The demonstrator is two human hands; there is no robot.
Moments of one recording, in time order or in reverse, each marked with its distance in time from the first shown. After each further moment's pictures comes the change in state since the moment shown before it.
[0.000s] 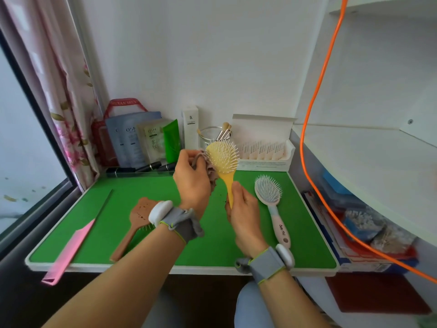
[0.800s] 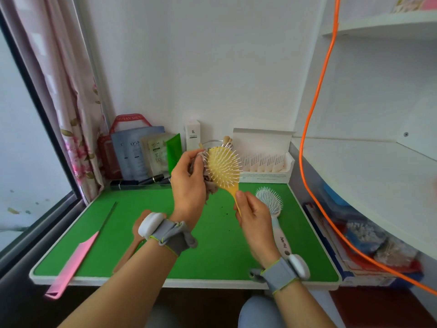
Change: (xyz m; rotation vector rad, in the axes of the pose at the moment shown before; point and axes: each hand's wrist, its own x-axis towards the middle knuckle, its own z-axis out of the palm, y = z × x) left_hand -0.001 0.032 -0.019 -0.229 -0.146 0.048; right_hand 0.003 -0.011 -0.024 -0.101 -0.122 -0.298
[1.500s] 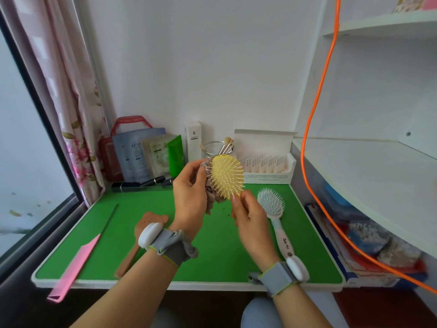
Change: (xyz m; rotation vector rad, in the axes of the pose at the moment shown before) left_hand -0.011 -0.005 -0.005 -0.095 -0.063 -0.106; right_hand -0.001 0.001 0.005 -0.233 -0.065 -0.078
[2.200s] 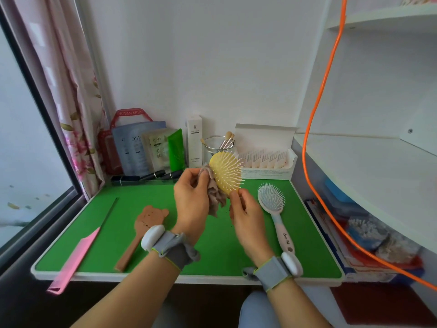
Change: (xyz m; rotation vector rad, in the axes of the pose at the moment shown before) left_hand -0.003 -0.021 -0.003 0.043 0.103 -0.060; right_hand 0.001 0.007 0.015 0.062 0.046 0.065
